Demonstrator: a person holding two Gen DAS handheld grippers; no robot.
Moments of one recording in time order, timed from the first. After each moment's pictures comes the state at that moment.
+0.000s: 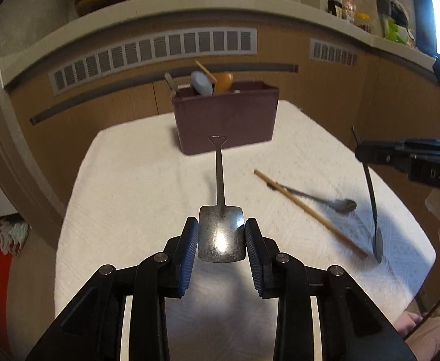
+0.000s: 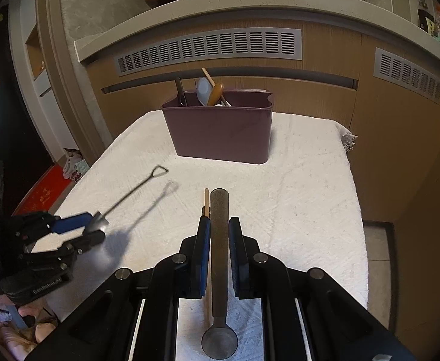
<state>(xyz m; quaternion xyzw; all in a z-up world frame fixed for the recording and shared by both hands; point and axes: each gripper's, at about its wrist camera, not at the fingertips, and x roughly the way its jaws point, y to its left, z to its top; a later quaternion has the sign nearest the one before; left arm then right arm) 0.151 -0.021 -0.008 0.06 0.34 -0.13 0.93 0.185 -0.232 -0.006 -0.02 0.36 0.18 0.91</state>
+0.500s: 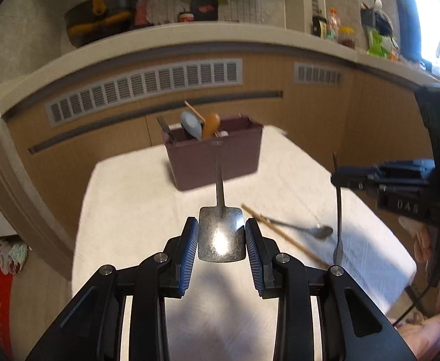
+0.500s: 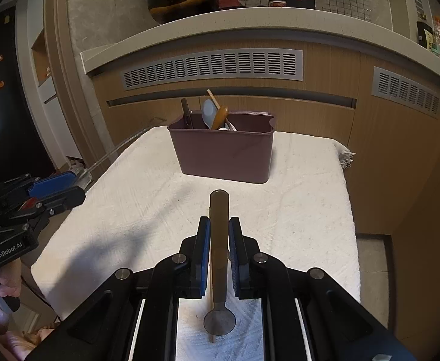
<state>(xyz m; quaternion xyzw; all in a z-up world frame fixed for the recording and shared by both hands) 0.146 -0.023 0.034 0.07 0.33 -0.16 0.93 0.179 -0.232 0.014 -0.01 0.34 0.18 0.92</state>
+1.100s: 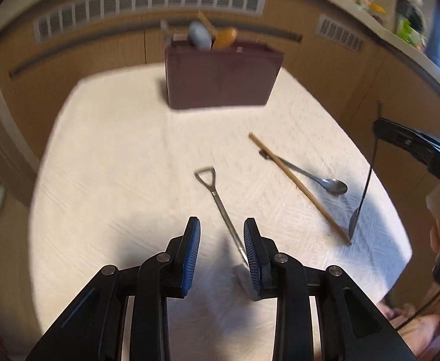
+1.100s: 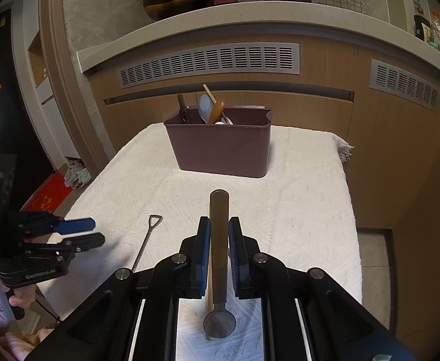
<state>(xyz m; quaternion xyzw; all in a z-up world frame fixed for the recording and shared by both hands) 0.185 -0.010 -0.034 -0.02 0.48 -0.16 0.86 0.180 -0.235 0.012 -0.01 0.35 0.17 0.92</state>
